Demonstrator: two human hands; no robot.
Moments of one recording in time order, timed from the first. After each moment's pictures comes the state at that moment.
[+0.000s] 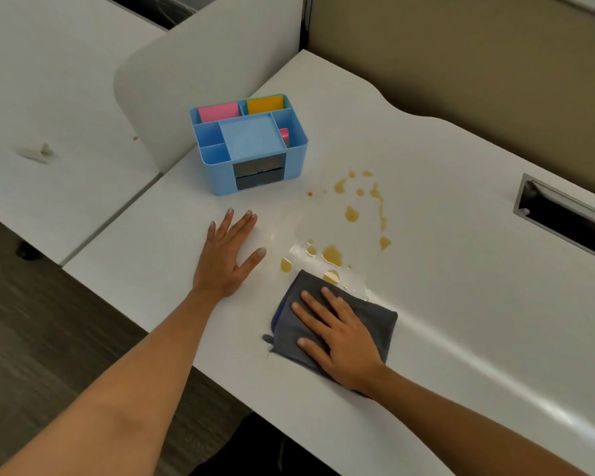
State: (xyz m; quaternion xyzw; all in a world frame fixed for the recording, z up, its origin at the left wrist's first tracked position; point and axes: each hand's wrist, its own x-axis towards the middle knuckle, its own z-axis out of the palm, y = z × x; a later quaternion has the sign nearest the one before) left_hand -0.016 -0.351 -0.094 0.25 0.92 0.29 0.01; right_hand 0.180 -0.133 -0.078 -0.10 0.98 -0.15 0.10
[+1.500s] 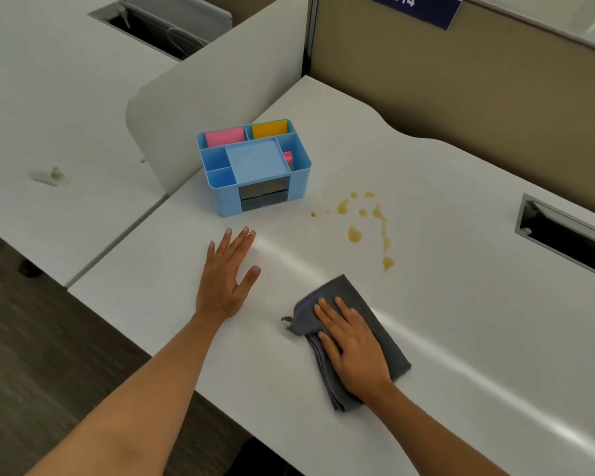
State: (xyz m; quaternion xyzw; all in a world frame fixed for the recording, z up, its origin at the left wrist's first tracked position) left_hand -0.015 -0.352 -0.089 0.23 0.91 0.34 -0.02; right_hand 0.166 -0.126 -0.083 -0.01 0.97 -0.22 0.02
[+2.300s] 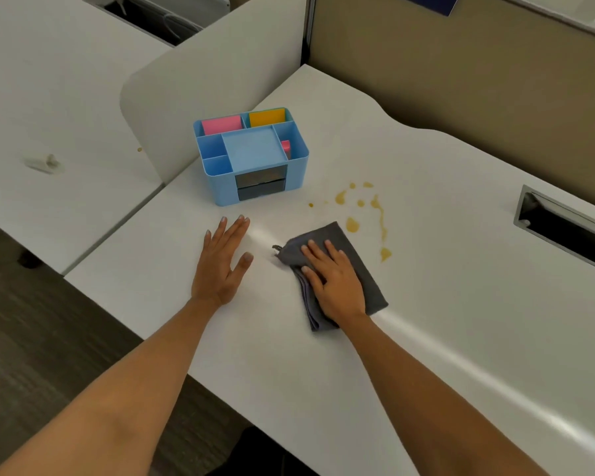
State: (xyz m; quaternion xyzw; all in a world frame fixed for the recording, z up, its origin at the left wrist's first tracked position) left_hand -0.016 -0.354 -0.087 0.23 0.90 0.37 -0.01; right_hand 0.072 -0.122 -0.083 0.03 0.97 -0.23 0.00
